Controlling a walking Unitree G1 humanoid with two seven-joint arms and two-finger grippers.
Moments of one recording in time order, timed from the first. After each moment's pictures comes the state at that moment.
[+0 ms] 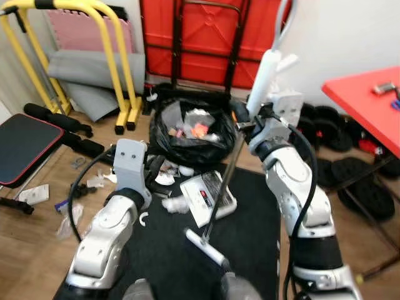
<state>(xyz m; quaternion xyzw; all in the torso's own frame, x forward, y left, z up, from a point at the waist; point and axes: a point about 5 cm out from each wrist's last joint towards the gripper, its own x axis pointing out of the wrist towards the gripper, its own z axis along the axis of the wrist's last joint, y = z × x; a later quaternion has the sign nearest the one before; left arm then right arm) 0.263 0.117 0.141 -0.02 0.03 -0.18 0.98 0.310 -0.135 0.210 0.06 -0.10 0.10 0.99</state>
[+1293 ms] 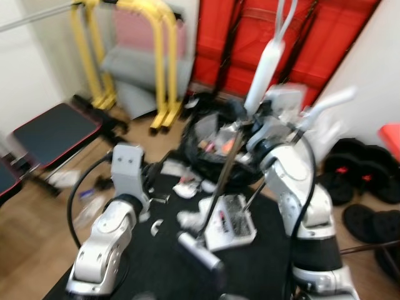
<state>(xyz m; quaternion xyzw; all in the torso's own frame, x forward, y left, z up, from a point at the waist) 0.265 0.129 0.136 -0.03 0.04 -0.15 0.99 0.311 -0.124 0.224 0.07 -0.11 0.12 0.98</state>
